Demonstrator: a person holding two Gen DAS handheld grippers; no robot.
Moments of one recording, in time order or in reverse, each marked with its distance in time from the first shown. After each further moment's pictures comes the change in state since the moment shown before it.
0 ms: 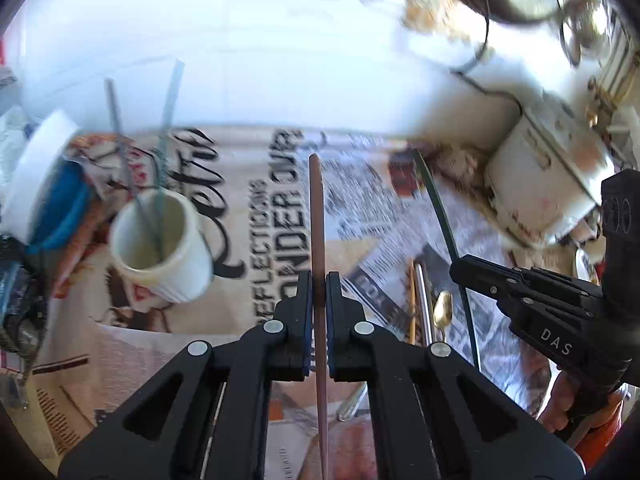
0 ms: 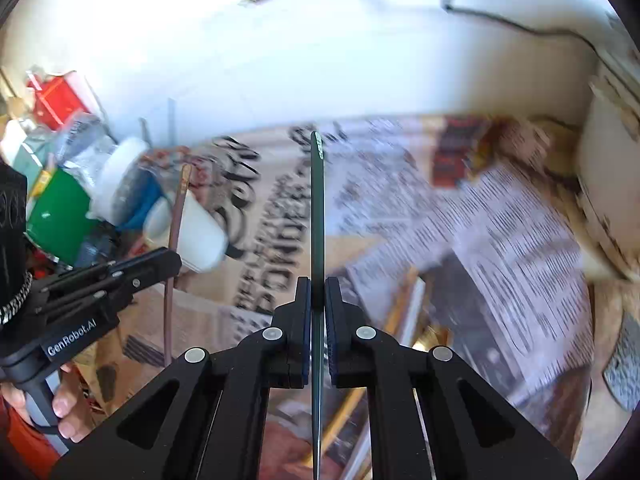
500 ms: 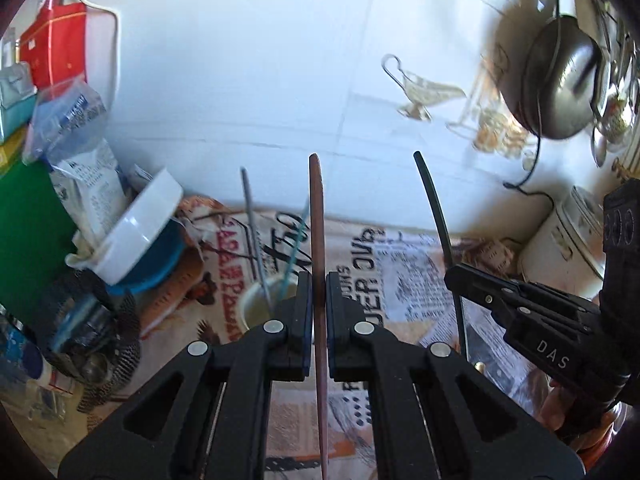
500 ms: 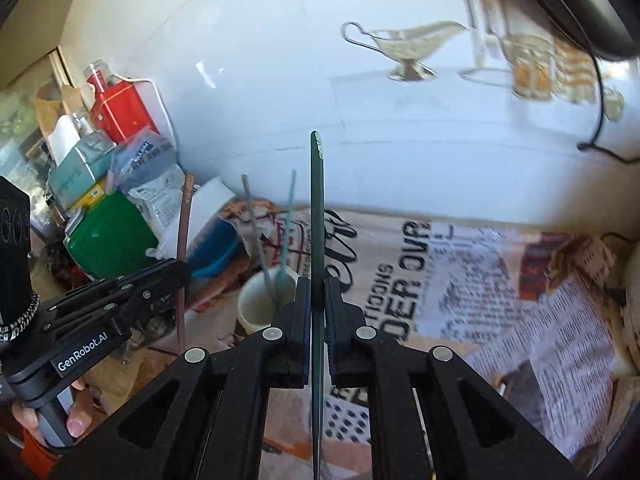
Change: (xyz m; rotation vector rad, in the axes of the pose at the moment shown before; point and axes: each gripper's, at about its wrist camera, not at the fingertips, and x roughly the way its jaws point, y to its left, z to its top) left arm -0.076 0.084 0.036 -0.106 -0.234 0.121; right arm 0.007 0.107 0.062 -0.147 -0.142 0.108
